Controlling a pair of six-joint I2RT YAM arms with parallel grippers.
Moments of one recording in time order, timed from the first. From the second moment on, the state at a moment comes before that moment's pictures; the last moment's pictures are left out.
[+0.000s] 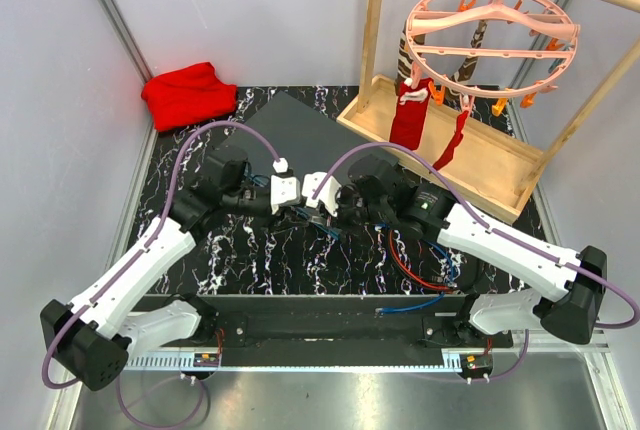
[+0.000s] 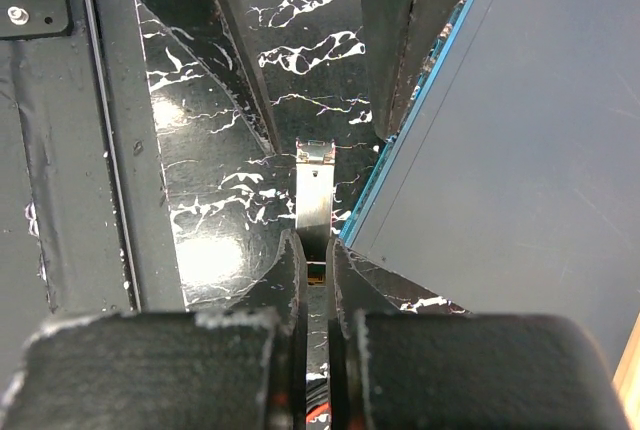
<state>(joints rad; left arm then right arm) -0.56 1.04 0.97 -0.53 0.83 0.61 0.99 1.29 1.22 -0.57 -0.21 -0.41</state>
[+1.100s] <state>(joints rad) -0.59 1.01 0.89 -0.40 0.82 0.53 0.96 1.26 1.21 -0.48 -0.30 -0.35</state>
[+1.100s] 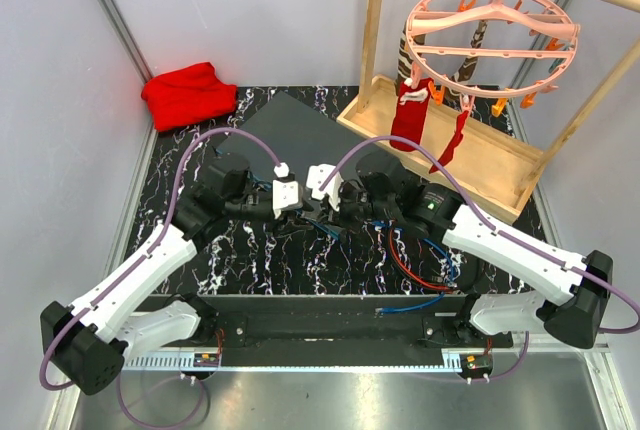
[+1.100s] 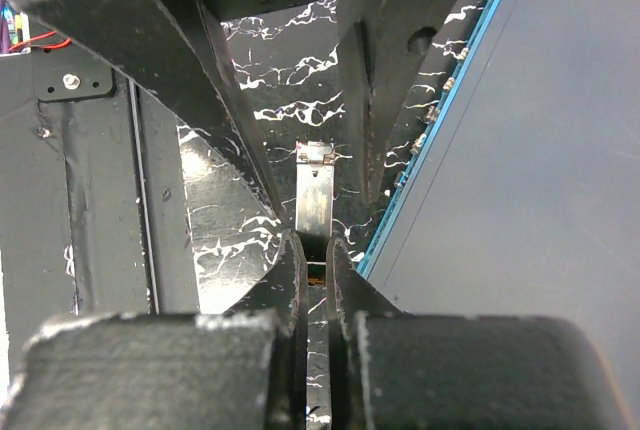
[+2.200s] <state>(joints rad) -0.56 0.95 0.80 -0.31 0.81 0.39 0.86 1.26 1.17 -0.44 -0.36 -0.17</state>
